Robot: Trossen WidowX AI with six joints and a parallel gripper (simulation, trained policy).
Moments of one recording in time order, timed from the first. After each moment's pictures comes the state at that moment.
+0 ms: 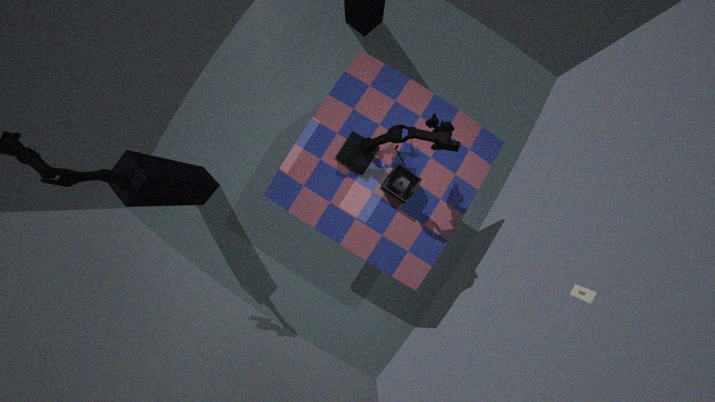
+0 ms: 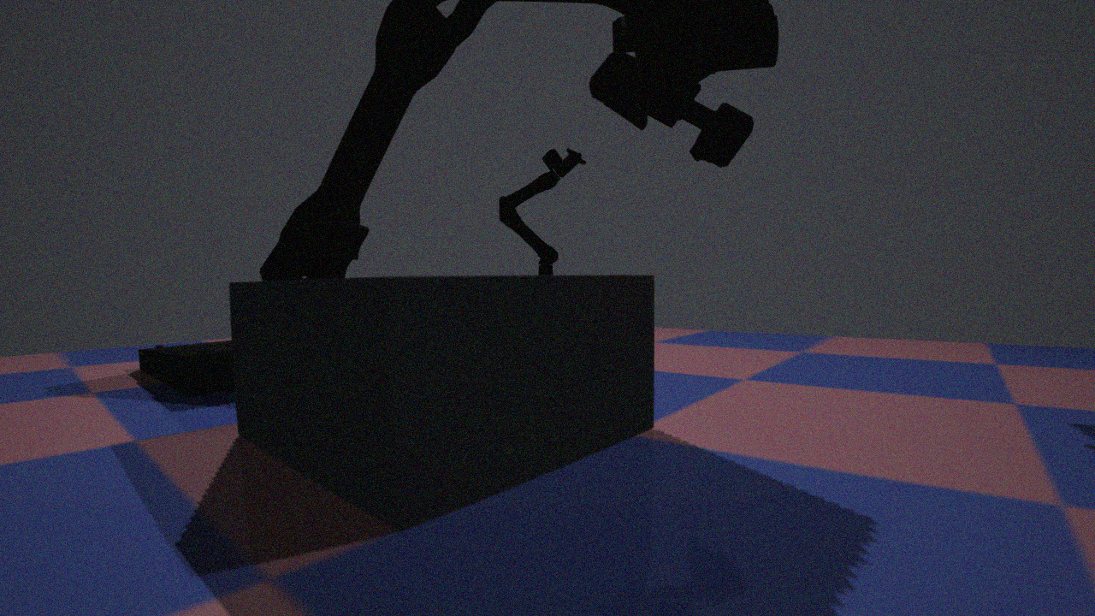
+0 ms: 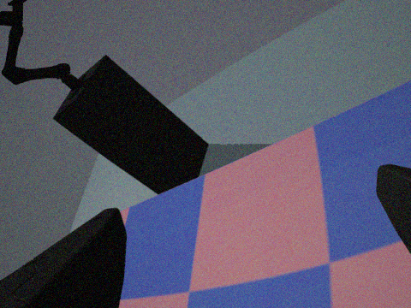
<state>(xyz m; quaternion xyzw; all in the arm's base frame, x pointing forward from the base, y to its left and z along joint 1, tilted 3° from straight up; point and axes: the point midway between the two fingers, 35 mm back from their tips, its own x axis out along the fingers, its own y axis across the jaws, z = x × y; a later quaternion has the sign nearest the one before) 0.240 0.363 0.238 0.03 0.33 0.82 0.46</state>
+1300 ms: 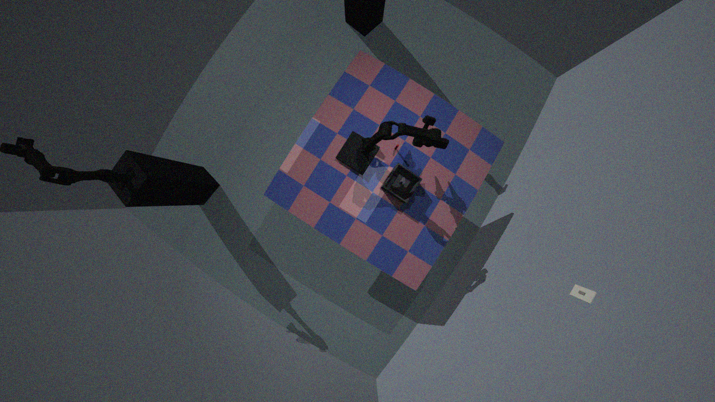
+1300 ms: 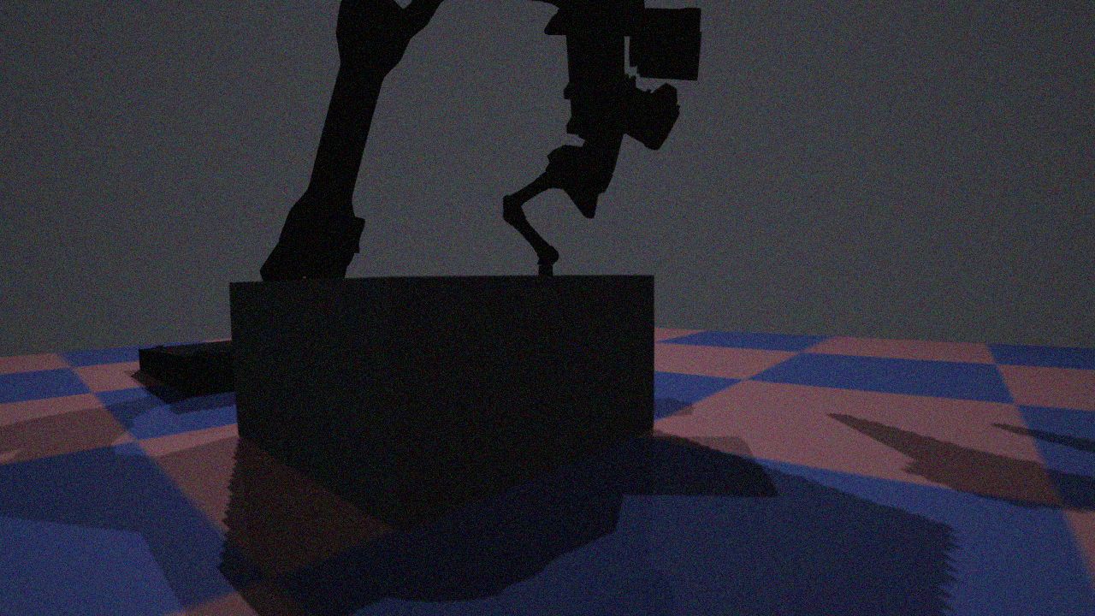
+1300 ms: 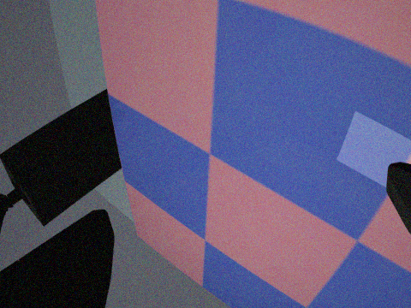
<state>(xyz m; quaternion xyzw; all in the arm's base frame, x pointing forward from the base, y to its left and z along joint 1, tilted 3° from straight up) 0.192 0.289 0.184 0.08 0.78 0.40 0.48</state>
